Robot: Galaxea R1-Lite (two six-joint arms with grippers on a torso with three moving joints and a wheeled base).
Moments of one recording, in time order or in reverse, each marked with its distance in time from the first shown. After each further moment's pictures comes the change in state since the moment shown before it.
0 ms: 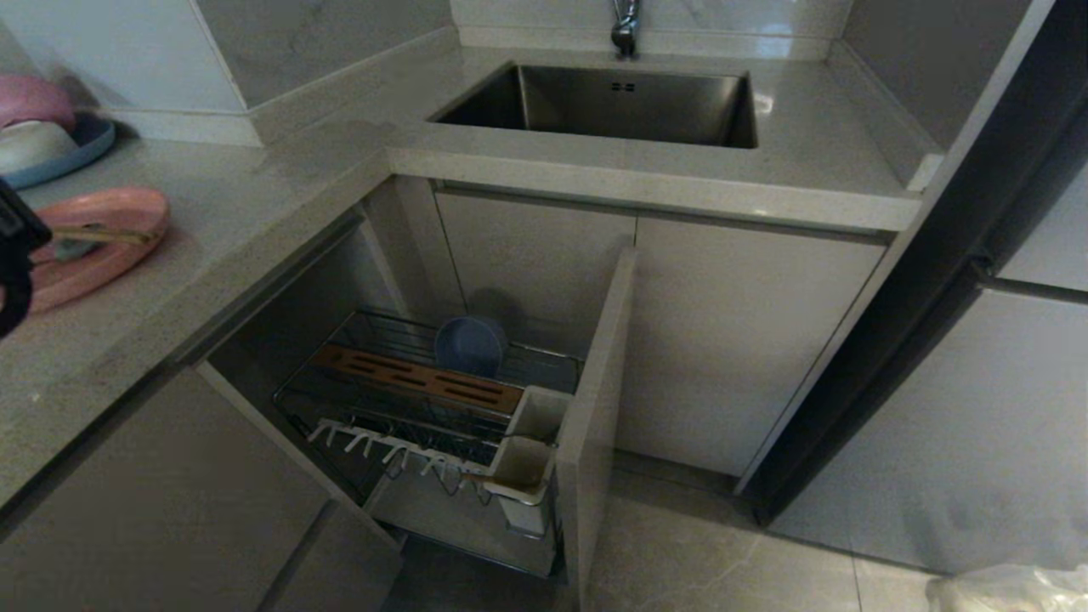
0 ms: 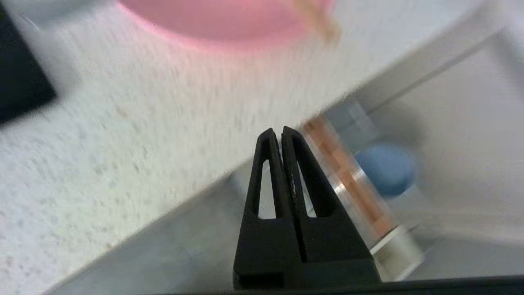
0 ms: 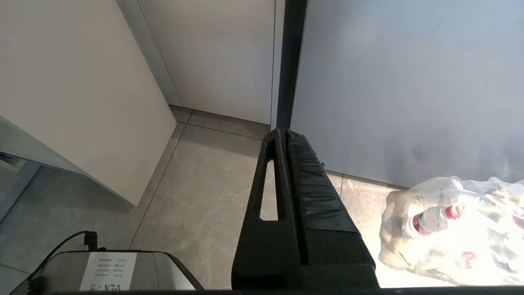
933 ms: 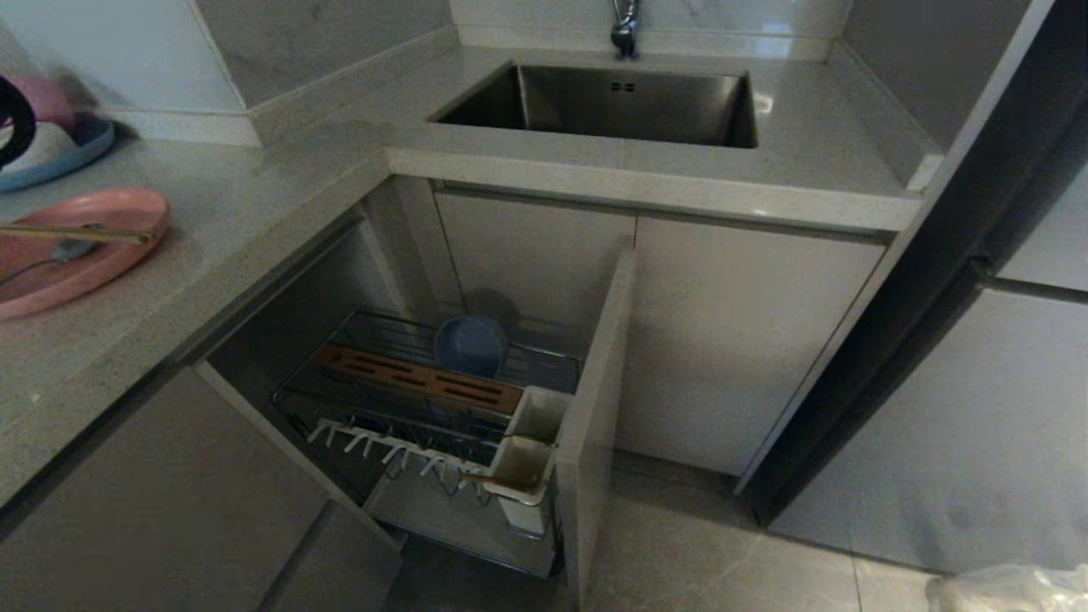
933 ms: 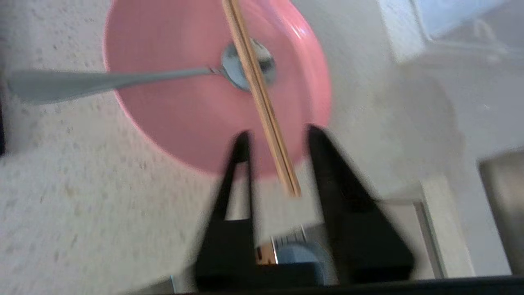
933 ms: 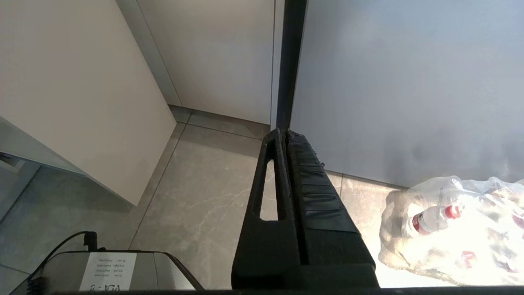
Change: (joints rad) left arm 0.288 0.260 -0.385 0.067 -0.102 -0.262; right arm 0.000 0.000 0.000 0.000 0.000 0.000
